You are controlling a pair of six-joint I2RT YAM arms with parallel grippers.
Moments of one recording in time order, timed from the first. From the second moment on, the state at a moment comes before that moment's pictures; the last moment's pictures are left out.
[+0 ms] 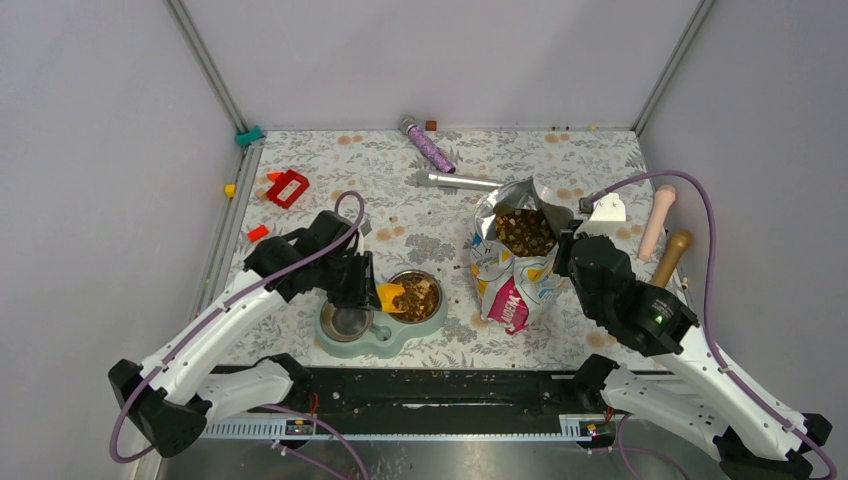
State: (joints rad) left arm -0.66 1.05 1.07 -1.09 0.21 -0.64; right arm 0.81 0.71 0.95 -0.69 0.74 0.36
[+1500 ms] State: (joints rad) left arm -0.66 1.08 1.33 -1.12 0.25 -0.60; right arm 0.81 0.70 0.95 -0.70 0.71 0.36
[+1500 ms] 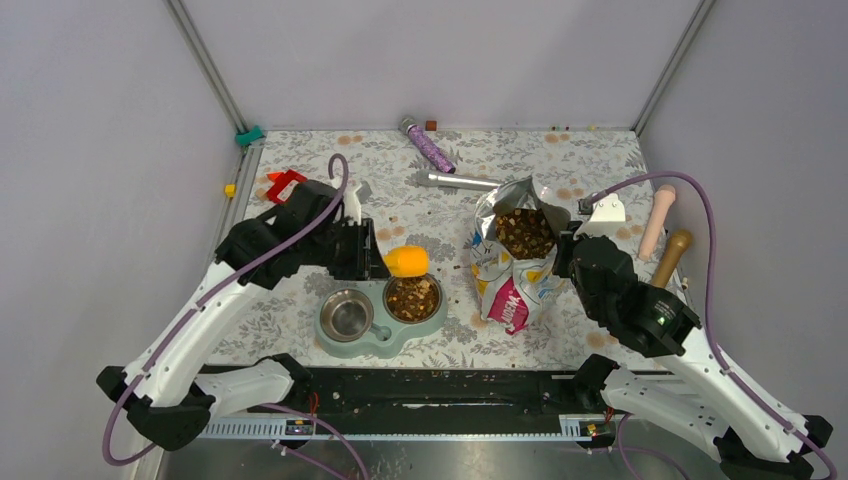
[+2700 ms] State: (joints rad) left arm -0.86 1.89 2.30 -1.40 0.24 -0.67; right arm 0.80 0.79 0.97 -0.64 0.37 0.32
